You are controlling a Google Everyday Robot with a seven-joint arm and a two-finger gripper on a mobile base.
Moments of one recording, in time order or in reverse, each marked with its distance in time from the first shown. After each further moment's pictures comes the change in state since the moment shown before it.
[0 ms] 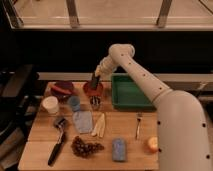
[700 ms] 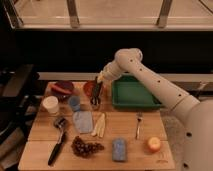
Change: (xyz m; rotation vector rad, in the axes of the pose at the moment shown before) arm -0.062 -0.002 -0.031 0.035 -0.015 0.042
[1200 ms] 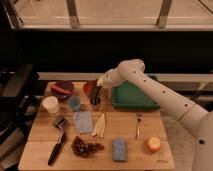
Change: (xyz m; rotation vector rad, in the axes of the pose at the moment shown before) arm -0.012 0.004 0.016 0.059 0.092 0.021
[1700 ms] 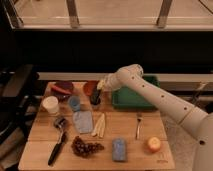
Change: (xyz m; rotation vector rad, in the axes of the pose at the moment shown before) arm -0.013 0.014 0.014 -0.022 0.006 0.009
